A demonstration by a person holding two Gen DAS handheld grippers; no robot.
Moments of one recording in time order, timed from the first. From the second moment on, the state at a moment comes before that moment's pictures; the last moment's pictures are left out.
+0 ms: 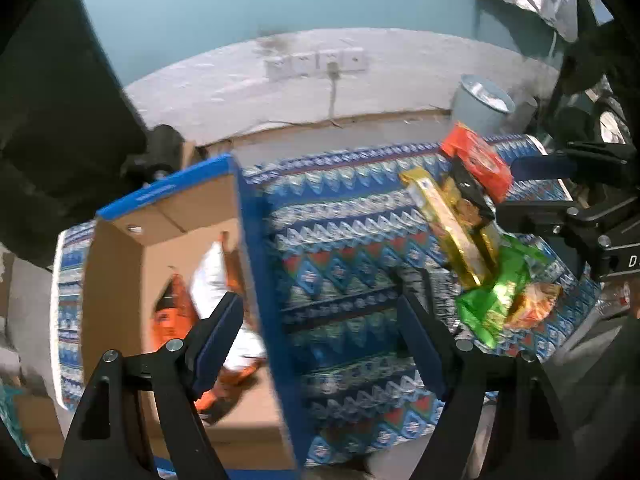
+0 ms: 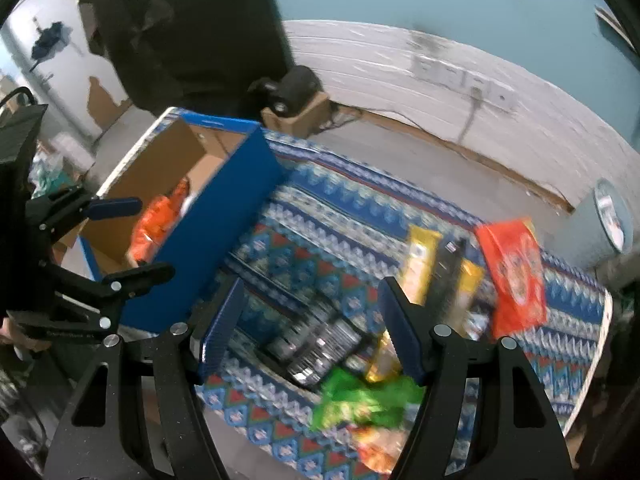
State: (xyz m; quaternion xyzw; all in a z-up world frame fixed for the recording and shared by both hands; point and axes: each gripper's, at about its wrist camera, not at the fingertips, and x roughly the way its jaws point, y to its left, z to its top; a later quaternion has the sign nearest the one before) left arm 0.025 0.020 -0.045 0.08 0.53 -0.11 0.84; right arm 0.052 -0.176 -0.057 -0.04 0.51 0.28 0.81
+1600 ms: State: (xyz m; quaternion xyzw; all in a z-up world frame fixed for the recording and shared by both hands) left arm 0.004 -0.087 -0.145 0.11 0.64 -0.19 0.74; right arm -0.025 -0.242 -0.204 -0.13 0.64 0.27 0.71
